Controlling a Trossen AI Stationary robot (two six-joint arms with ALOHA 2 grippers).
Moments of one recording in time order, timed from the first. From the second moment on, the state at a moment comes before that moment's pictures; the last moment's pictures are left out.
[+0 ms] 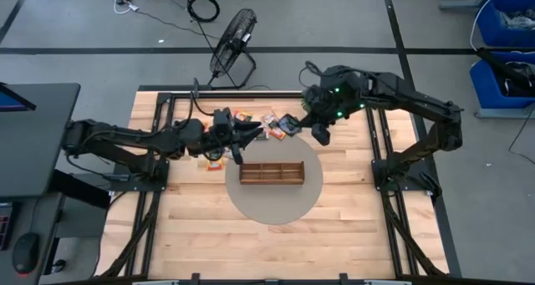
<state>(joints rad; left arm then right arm) -0.01 1.24 0.83 0.55 -0.31 -0.28 -0.20 1.46 1.79 -1.12 -0.20 0.18</state>
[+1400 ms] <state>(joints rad) 0.08 1.02 0.83 0.03 -0.35 -0.38 -0.16 1.56 1.14 -0.79 -0.20 -0.10</state>
